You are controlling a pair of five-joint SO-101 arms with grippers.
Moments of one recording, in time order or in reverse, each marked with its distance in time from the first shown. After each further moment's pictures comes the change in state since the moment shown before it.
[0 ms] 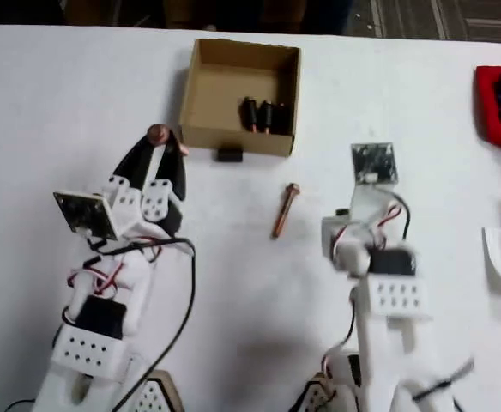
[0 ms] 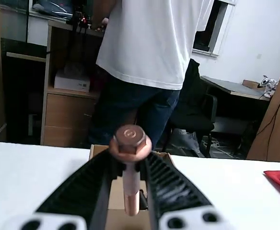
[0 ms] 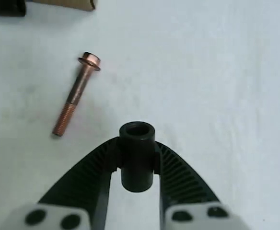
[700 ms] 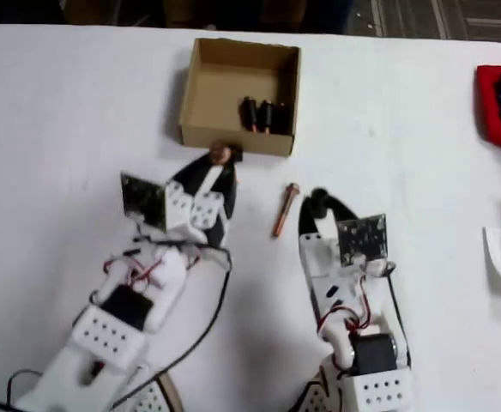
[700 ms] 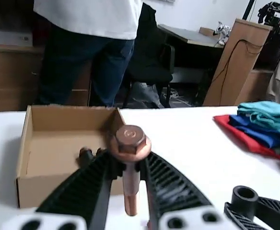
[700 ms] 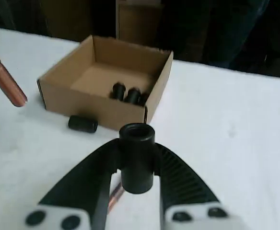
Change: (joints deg) left arm 13.0 14.3 -7.6 1.8 0.0; right arm -8.4 -50.1 29.3 -20.0 0.0
